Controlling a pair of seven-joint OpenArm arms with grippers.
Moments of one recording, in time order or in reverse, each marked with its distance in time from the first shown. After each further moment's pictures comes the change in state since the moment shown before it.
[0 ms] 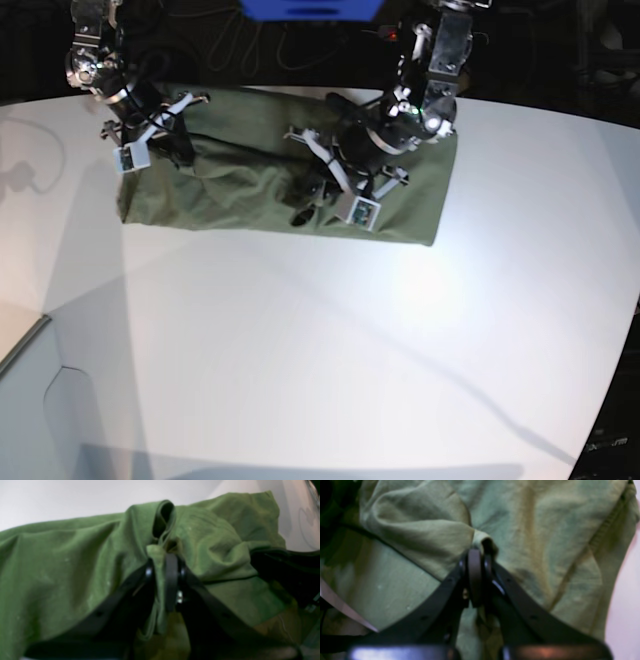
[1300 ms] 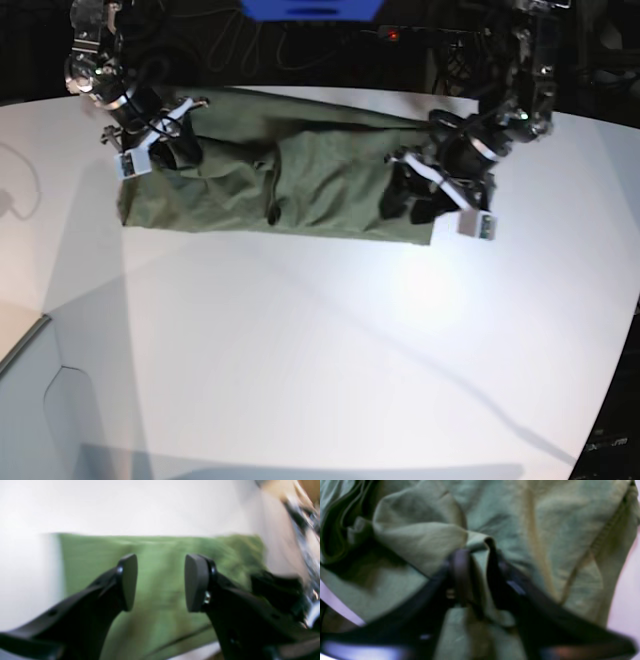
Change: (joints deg) left arm 2.9 -14.4 -11.1 7.0 -25.4 -0.2 0.7; right arm 1.0 0.0 0.2 0.1 0.2 0.0 -2.3
